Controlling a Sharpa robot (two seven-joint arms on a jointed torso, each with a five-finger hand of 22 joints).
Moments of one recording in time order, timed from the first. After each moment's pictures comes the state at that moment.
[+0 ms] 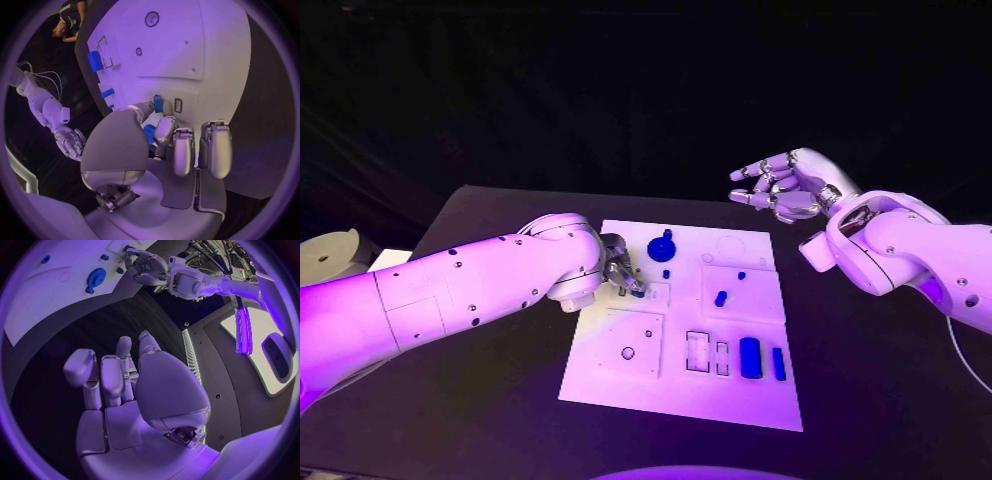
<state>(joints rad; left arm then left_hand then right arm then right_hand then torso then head) 1.24 -0.58 -0.03 1.40 -1.07 0.07 -0.69 1.26 -0.17 0.53 0.23 0.22 0.90 0.05 0.66 0.59 1.37 -0.03 1.24 1.18 1.47 -0.09 1.57 1.31 0.04 1.46 0.02 1.51 1.31 1.23 -0.95 0.04 1.56 -0.86 -0.43 0.17 1.42 -0.02 -0.10 0.23 0.26 0.98 0.14 0.08 0.07 1.12 0.06 0.68 0.81 1.43 -0.02 1.17 1.09 0.13 1.26 0.08 1.19 0.91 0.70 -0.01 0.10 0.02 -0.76</state>
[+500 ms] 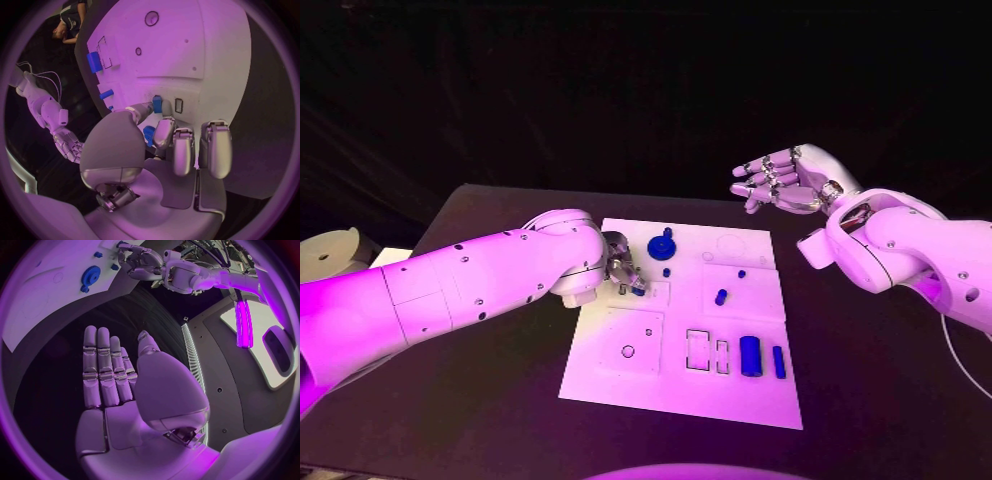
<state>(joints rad) 1.24 -0.56 -0.03 1.37 -1.06 0.10 -0.69 1.17 -0.16 0.60 0.17 0.22 0.91 0.04 0.68 0.61 1.39 -0.04 1.27 1.20 1.47 -0.09 1.57 1.31 0.04 1.46 0.02 1.52 1.31 1.23 -0.94 0.04 1.55 -0.77 -0.43 0.20 1.43 -0.02 -0.11 0.23 0.27 0.96 0.21 0.07 0.07 1.10 0.14 0.19 0.26 1.20 0.07 0.23 0.41 0.18 1.06 0.18 0.42 0.23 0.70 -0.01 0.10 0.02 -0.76</state>
